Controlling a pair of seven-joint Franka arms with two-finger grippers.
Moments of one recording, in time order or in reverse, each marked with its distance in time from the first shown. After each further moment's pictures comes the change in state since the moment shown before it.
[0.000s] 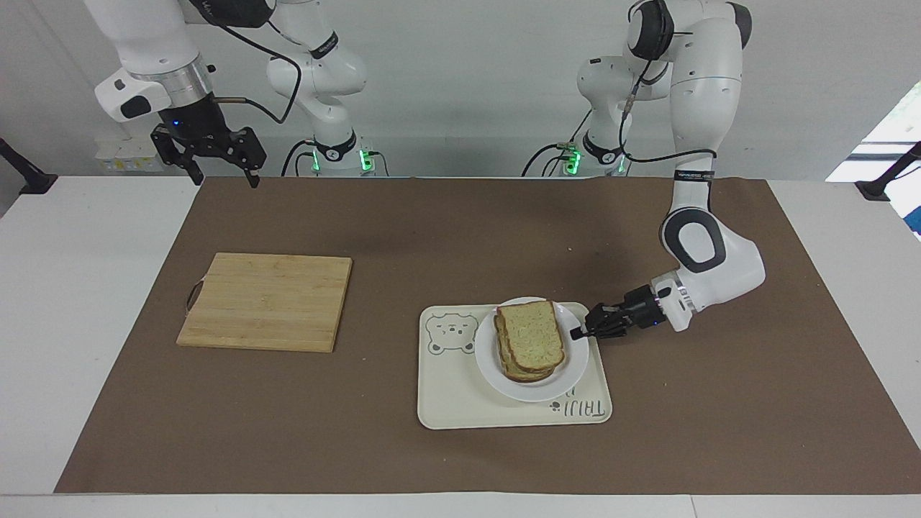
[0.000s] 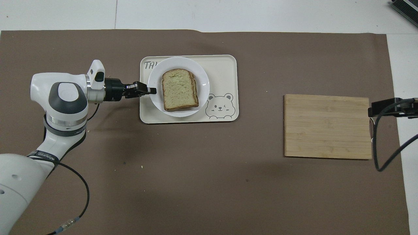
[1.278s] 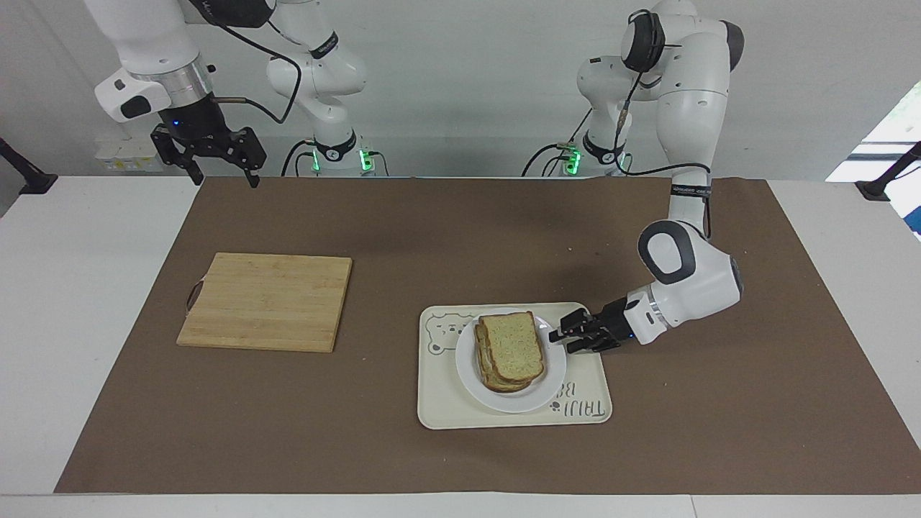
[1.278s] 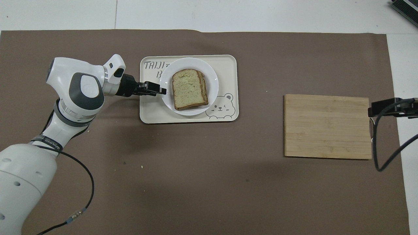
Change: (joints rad) left arm -0.027 0.046 -0.014 0.120 0.345 -0.002 -0.092; right arm 0.000 0.000 0.000 0.000 0.000 0.000 0.000
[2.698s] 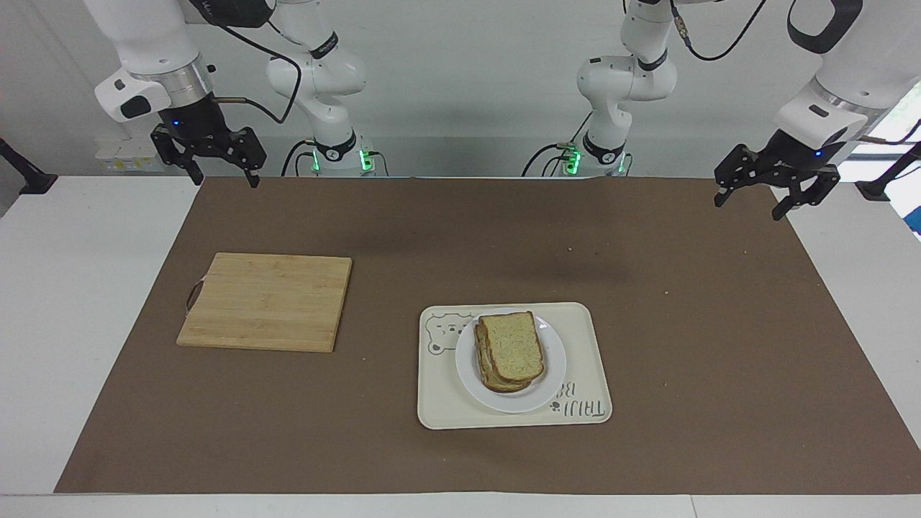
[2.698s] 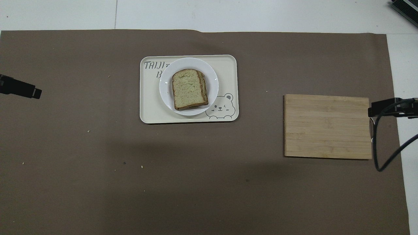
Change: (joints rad) left arm 0.003 -0.448 0.194 0.306 0.748 -0.662 -0.194; right arm 0.000 0.000 0.000 0.000 0.000 0.000 0.000
